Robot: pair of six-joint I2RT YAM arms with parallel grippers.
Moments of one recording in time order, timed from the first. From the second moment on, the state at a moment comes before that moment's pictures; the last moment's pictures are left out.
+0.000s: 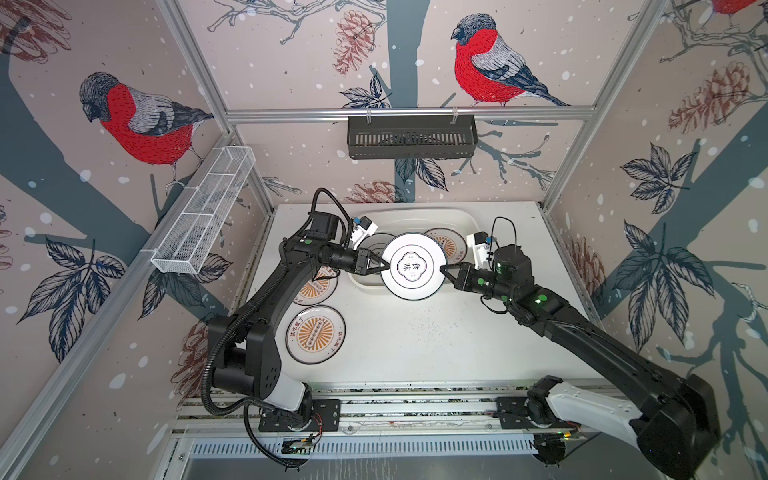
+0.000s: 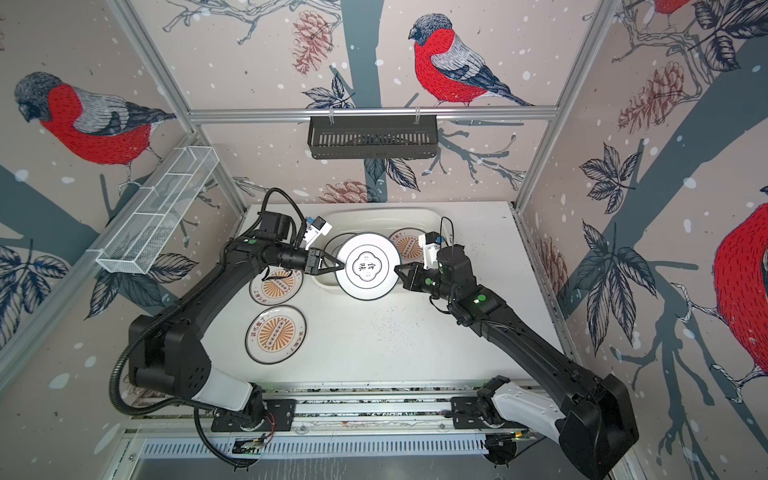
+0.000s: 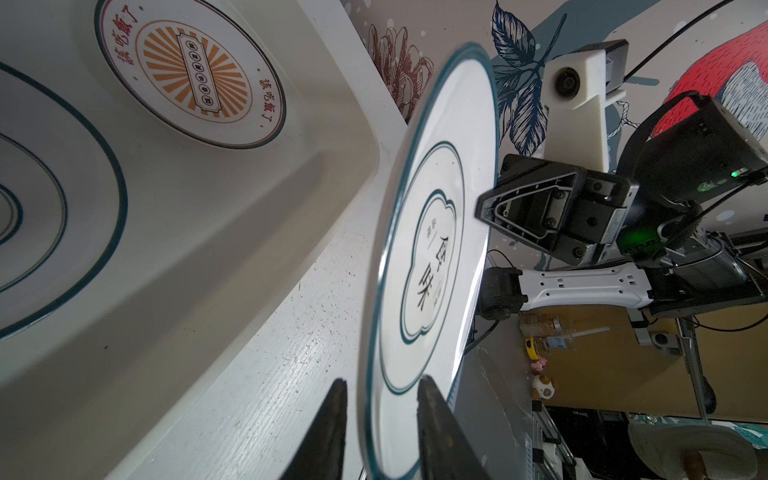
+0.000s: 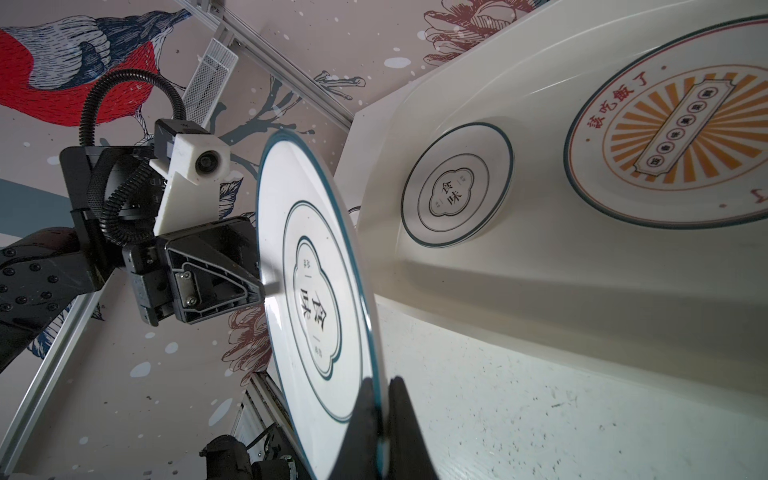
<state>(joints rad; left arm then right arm) -0.22 1.51 1.26 -0.72 1.07 0.00 0.58 1.09 0.81 -0.10 -0.35 0.73</state>
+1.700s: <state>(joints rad) -0.18 1.83 1.56 -0.54 0.86 -0.29 0.49 0.79 0.74 -0.30 -0.16 0.80</state>
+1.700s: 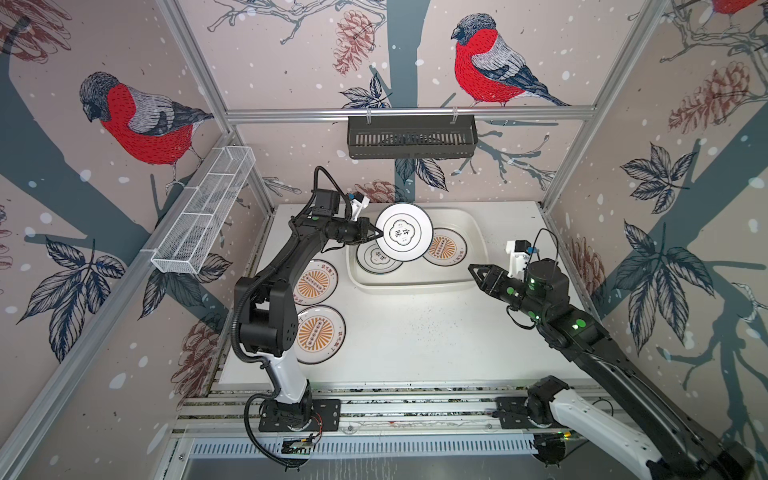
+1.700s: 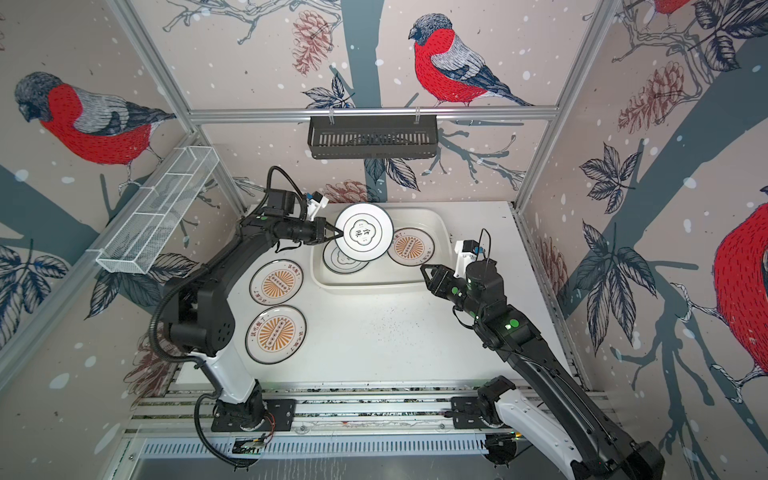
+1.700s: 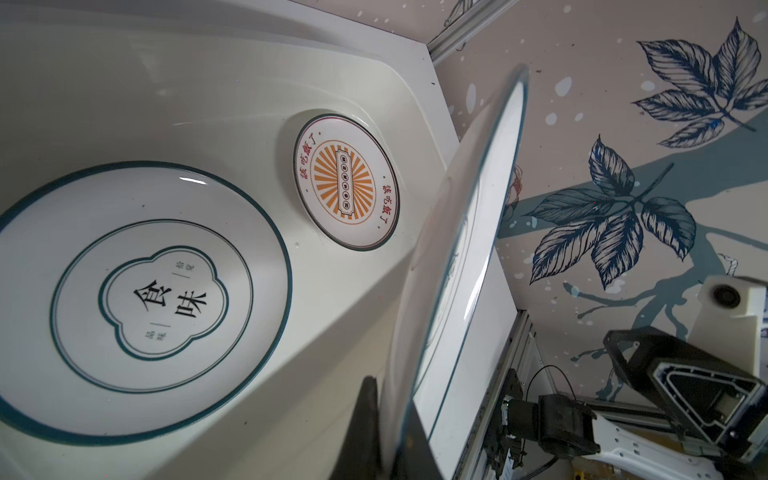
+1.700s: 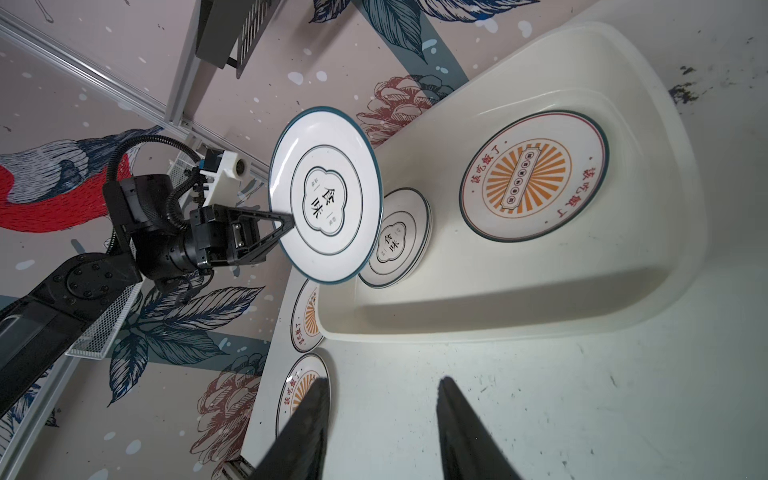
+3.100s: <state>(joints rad) -0.42 2.41 1.98 -0.34 0.65 -0.61 0.34 0.82 0.66 -0.36 -0.26 0.84</state>
